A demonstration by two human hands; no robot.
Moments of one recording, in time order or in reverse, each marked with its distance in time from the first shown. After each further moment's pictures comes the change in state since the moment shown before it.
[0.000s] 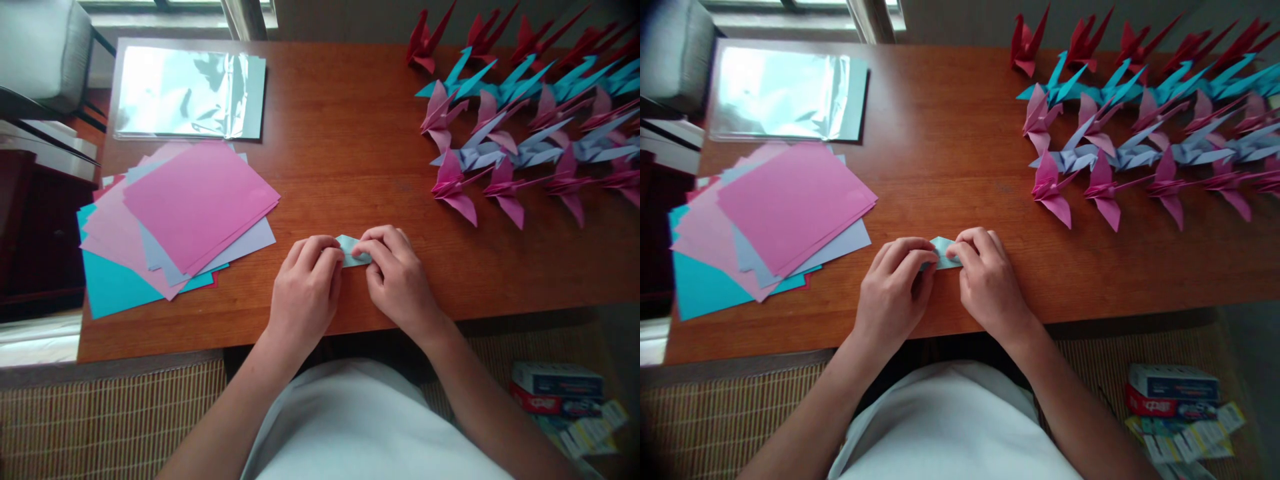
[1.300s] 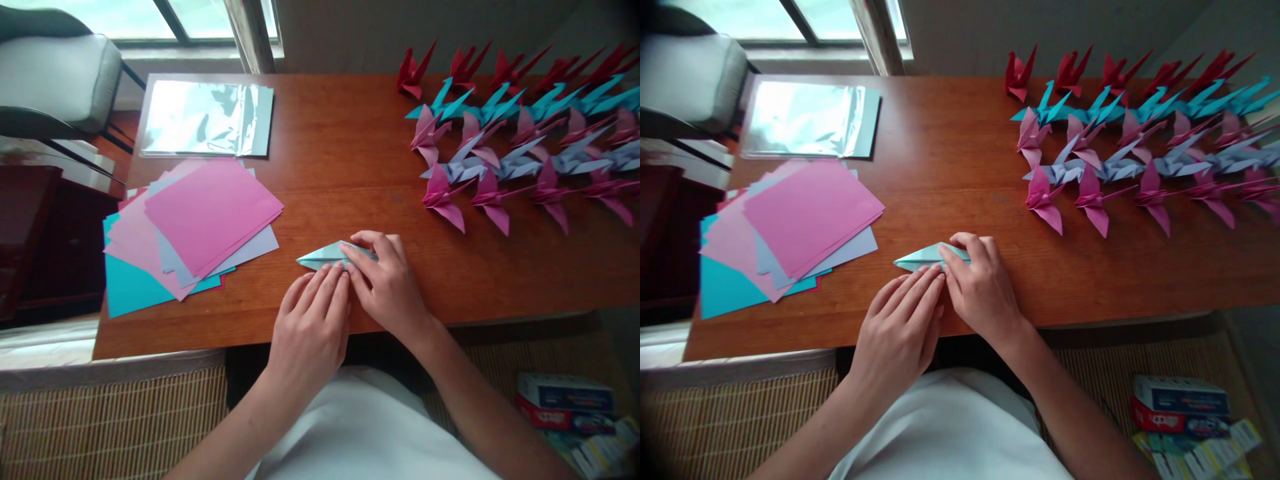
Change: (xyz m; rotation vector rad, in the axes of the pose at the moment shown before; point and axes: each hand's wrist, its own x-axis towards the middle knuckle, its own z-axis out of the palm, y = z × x) left_hand -0.041 0.022 -0.010 0.235 -0.093 0.150; right_hand -0.001 -0.004 0.002 -0.107 -0.003 -0.087
